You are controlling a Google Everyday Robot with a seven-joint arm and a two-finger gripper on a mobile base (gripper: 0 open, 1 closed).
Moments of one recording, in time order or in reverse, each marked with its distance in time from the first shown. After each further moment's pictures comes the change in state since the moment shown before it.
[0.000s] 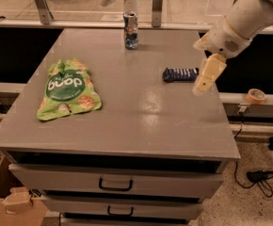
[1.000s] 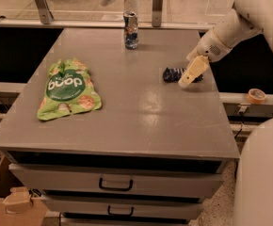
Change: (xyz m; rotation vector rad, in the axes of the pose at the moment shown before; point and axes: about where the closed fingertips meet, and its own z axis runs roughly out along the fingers) arm 0.018 -0.076 0.073 -0.050 -0.108 0.203
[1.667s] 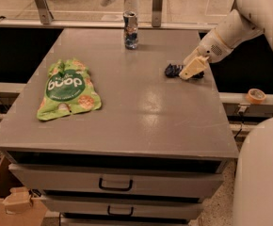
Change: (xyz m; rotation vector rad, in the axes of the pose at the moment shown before) arm 0.004 0.005 0.004 -0.046 -0.005 0.031
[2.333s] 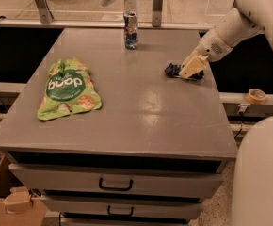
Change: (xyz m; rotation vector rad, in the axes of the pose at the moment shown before) arm -0.003 0.000 -0.005 0.000 0.000 0.000
